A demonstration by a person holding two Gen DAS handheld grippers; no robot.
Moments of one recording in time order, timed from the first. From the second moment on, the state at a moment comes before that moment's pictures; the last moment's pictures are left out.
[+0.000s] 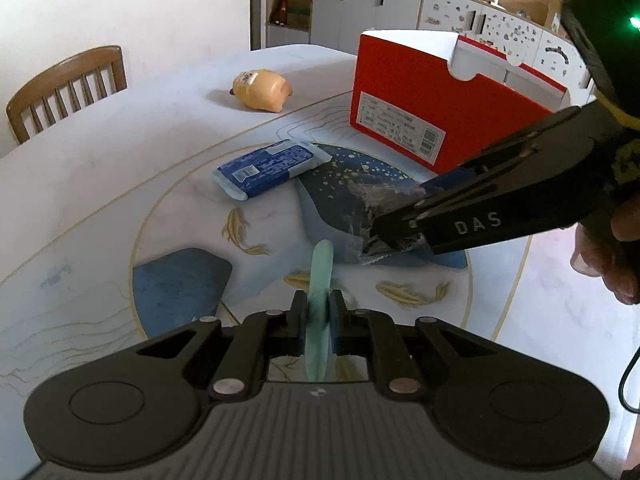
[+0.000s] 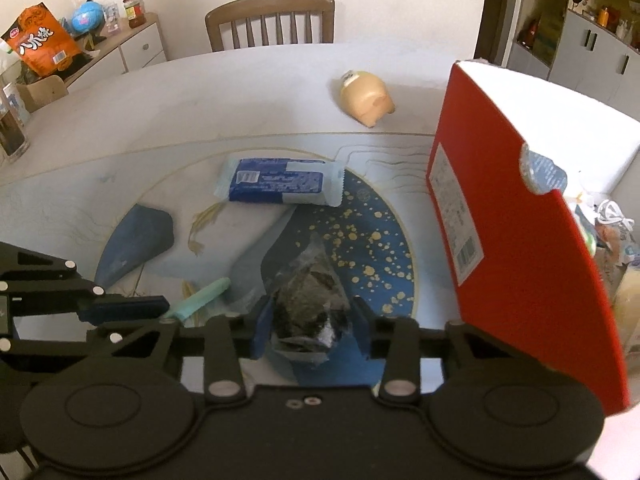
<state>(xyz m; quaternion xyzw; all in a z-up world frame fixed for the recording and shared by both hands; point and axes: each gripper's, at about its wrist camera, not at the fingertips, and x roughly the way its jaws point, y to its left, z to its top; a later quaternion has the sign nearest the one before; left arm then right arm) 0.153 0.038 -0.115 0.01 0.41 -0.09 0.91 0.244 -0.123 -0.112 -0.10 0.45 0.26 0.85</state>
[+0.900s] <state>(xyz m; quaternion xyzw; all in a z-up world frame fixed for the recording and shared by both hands) 0.148 0.033 -0.069 -0.03 0.38 -0.09 0.92 0.210 -0.156 -0.063 -0.06 0.41 0.26 0.87</state>
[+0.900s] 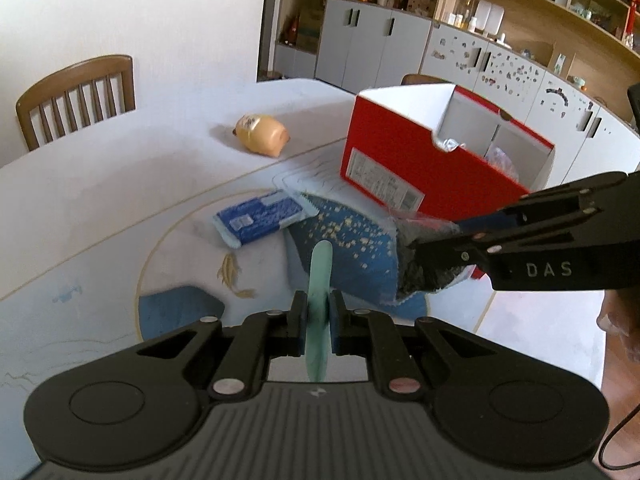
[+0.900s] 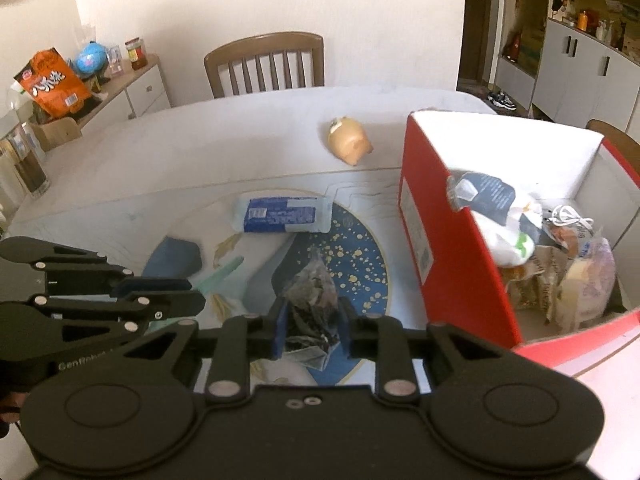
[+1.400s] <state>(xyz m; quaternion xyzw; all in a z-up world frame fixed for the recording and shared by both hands) 0.139 0.012 -0.023 -0.04 0.35 -0.10 0.93 0.199 -0.198 -0.015 -0.02 0.37 0.26 0.89</state>
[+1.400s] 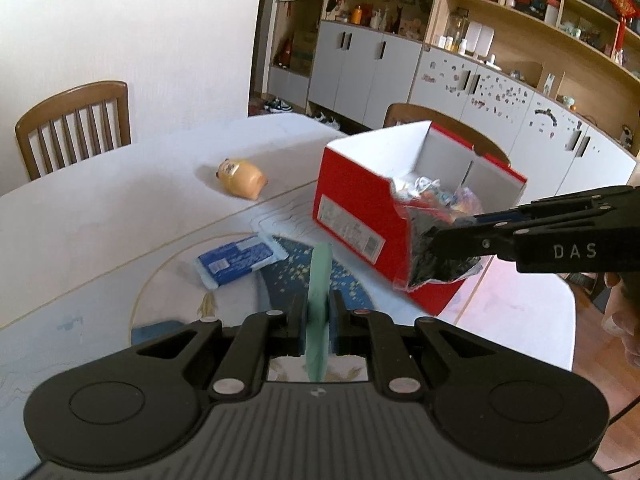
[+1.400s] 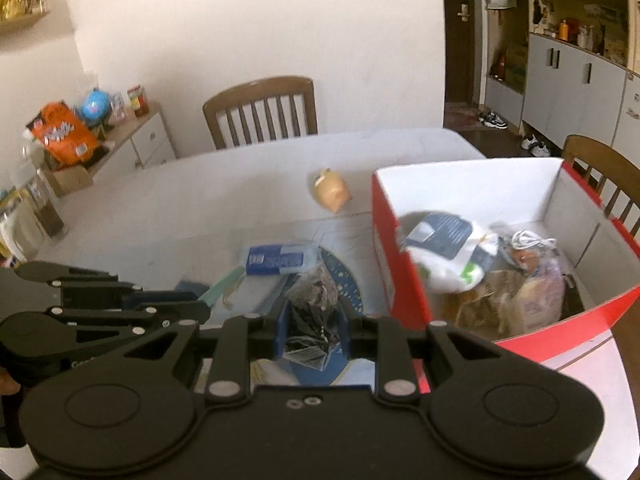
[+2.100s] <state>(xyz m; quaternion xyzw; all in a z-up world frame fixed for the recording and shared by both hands) 0.160 -0.062 0.010 -0.03 0.33 -0.07 0.94 0.232 -0.289 0.016 0.00 0.34 0.26 0.90</state>
